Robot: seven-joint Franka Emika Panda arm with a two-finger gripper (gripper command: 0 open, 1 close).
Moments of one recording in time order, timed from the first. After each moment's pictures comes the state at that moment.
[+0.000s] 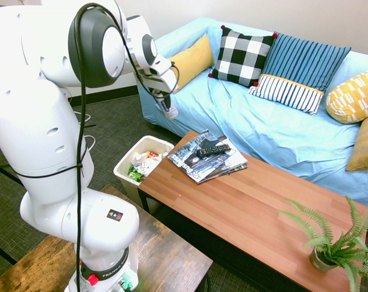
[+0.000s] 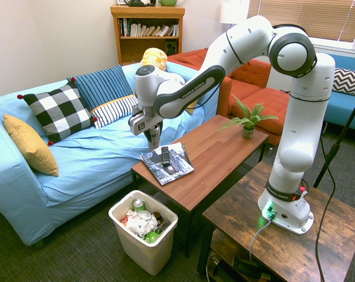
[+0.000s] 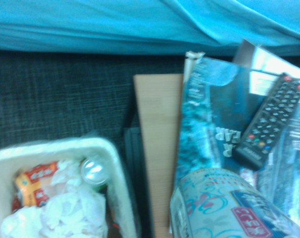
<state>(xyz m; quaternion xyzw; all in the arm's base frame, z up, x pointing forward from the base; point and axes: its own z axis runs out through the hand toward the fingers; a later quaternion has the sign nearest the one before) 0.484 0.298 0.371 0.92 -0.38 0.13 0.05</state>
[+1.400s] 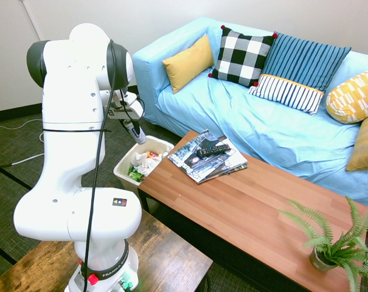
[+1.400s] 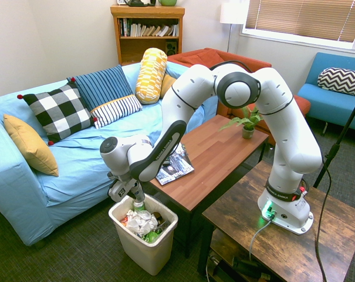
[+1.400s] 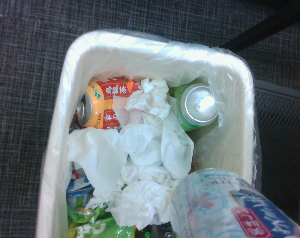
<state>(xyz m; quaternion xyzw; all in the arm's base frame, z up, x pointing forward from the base) 0.466 0.429 0.177 0.95 -0.29 0.08 0.12</state>
